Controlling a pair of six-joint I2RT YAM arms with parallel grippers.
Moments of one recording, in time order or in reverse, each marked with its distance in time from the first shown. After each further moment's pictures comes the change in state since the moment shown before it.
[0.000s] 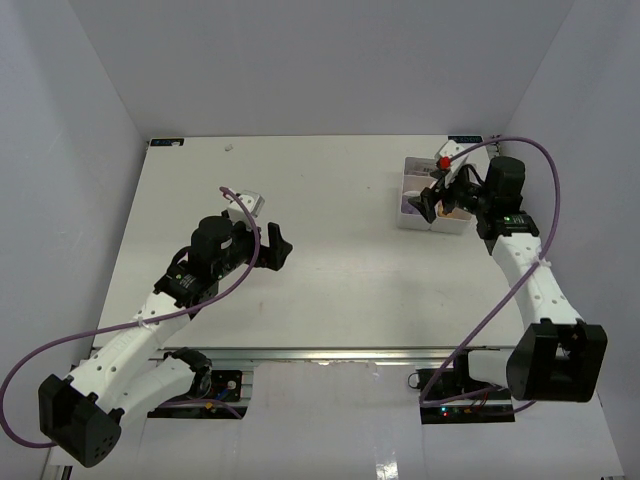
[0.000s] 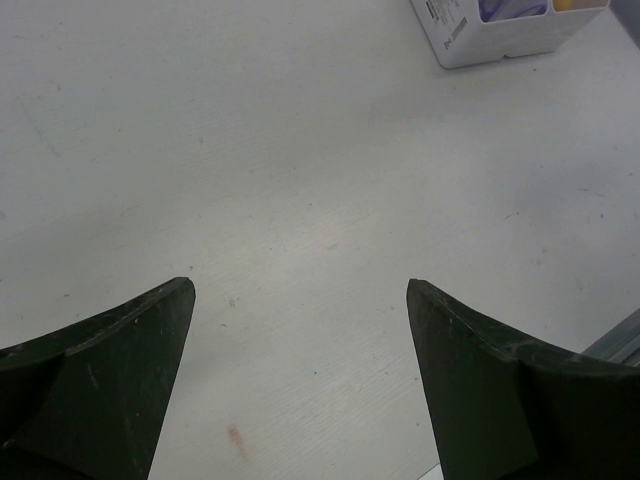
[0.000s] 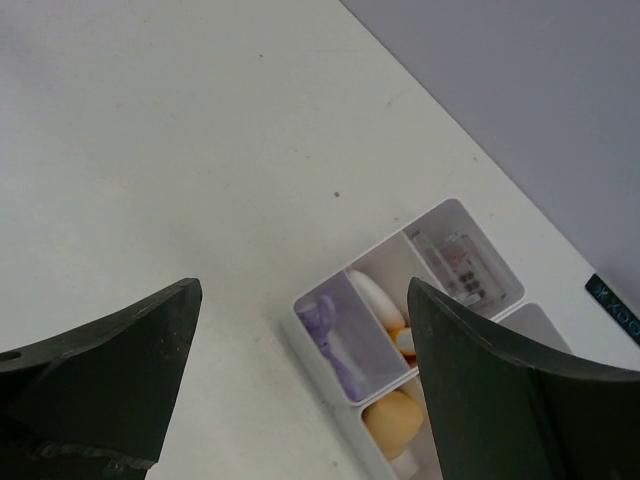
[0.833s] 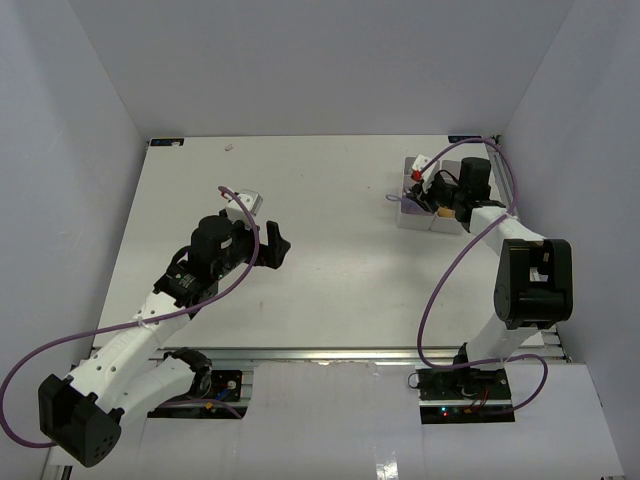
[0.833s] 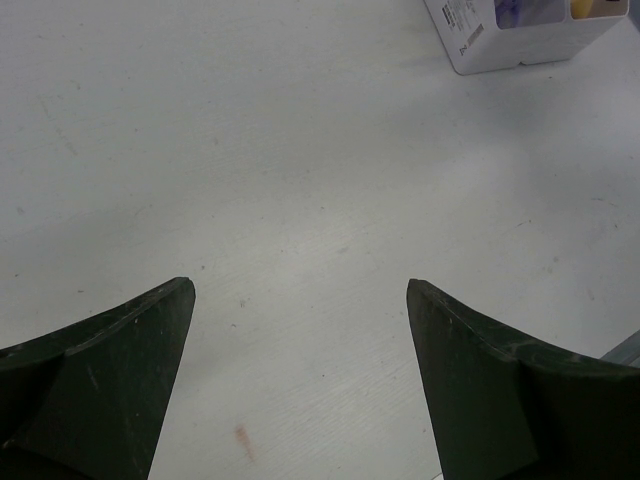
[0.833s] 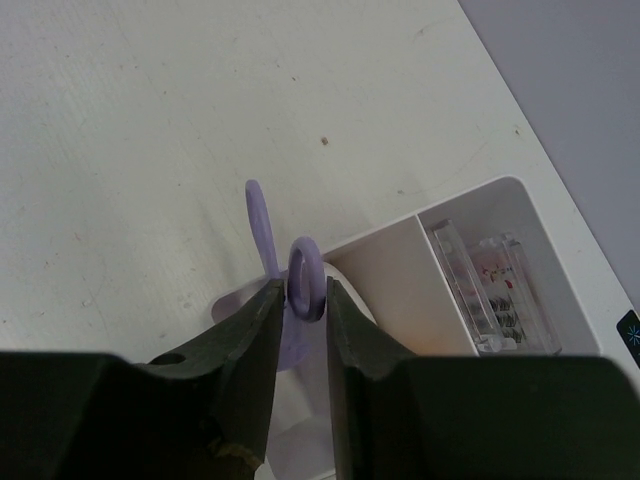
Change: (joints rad) left arm 0.000 0.001 0.005 -0.005 -0.029 0.000; right arm 0.007 0.400 0.044 0.152 -0.019 -0.292
